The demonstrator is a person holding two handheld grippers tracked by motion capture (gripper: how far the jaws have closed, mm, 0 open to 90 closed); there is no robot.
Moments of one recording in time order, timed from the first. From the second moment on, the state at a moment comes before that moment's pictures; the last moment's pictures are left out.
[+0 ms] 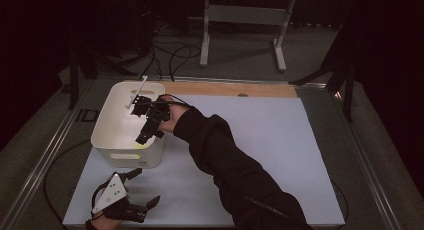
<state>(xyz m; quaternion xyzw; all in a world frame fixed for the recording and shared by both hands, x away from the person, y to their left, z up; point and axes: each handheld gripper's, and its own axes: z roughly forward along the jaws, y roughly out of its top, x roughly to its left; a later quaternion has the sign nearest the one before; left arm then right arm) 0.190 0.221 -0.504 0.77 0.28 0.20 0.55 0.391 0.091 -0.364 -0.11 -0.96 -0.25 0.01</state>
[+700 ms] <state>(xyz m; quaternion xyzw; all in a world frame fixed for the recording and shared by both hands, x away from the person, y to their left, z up) 0.191 0.219 -0.504 0.77 0.28 0.20 0.54 0.386 0.067 -0.351 -0.11 -0.96 -0.27 -0.02</state>
